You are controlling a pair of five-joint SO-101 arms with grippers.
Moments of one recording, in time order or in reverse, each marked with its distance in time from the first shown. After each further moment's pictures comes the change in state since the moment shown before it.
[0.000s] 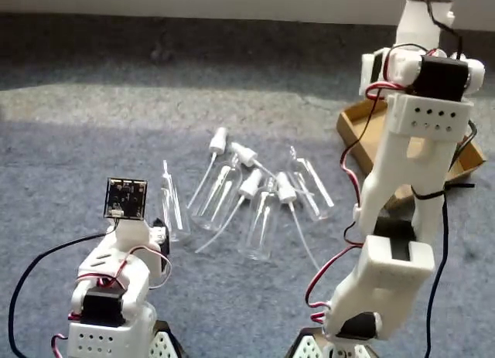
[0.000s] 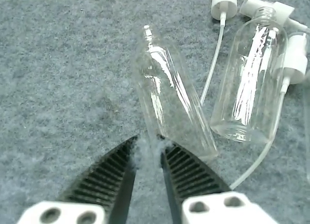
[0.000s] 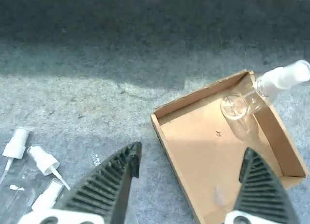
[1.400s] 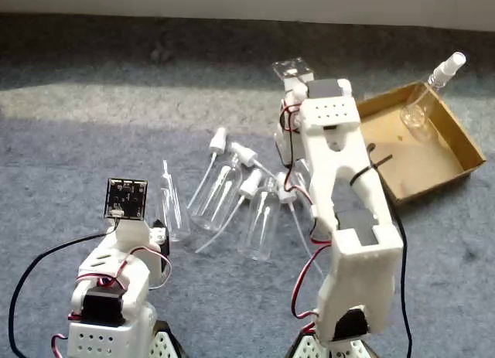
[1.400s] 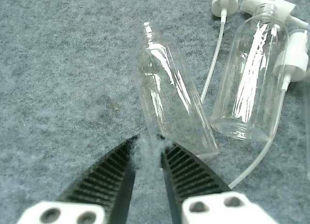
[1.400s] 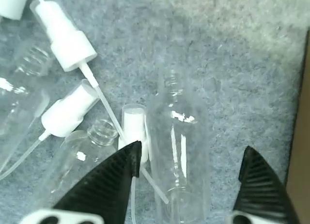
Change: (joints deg) left arm 0.0 0.0 -0.1 0.5 0.0; right arm -15.4 8.4 41.0 -11.9 1.9
